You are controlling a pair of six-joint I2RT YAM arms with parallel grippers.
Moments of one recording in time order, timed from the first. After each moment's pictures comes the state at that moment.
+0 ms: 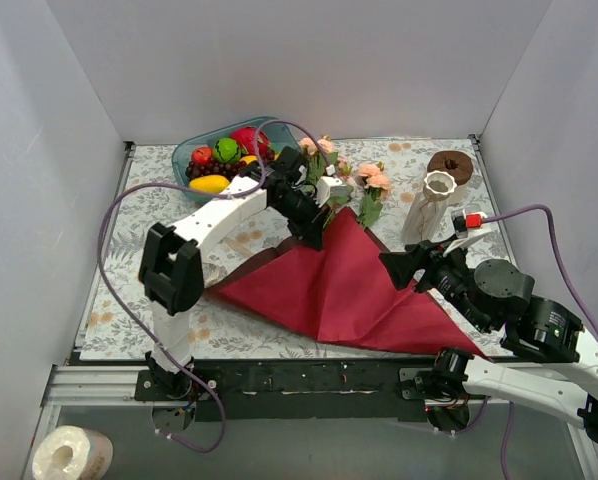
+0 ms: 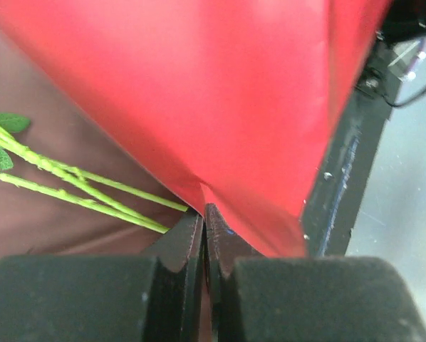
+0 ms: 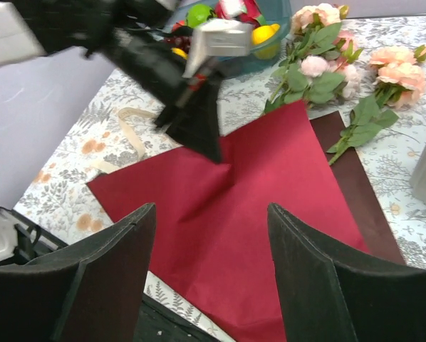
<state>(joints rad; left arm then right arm) -0.63 2.02 1.81 -0.96 0.71 0.30 1.13 0.55 1.00 -0.62 0.52 0.46</state>
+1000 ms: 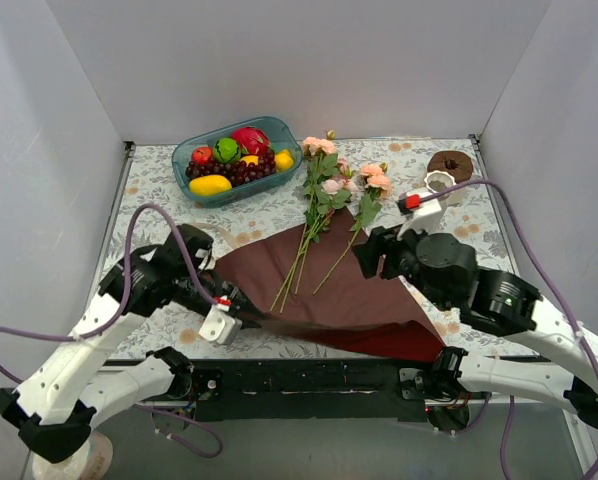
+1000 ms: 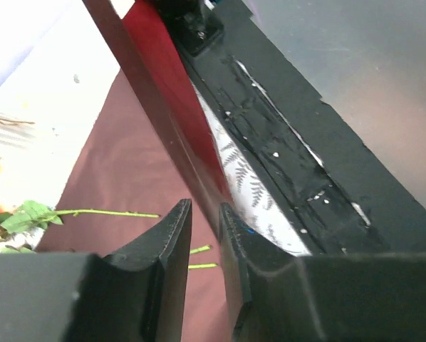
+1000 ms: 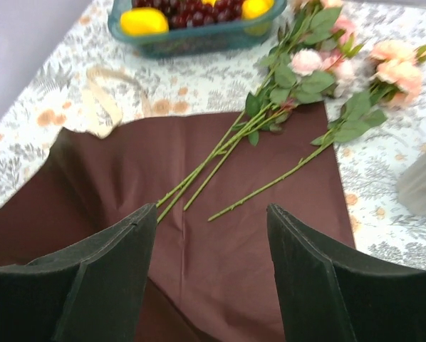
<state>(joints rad) -0.67 0.94 1.17 -1.22 1.02 1.37 1.13 0.78 1.12 -0.65 0.55 0.40</state>
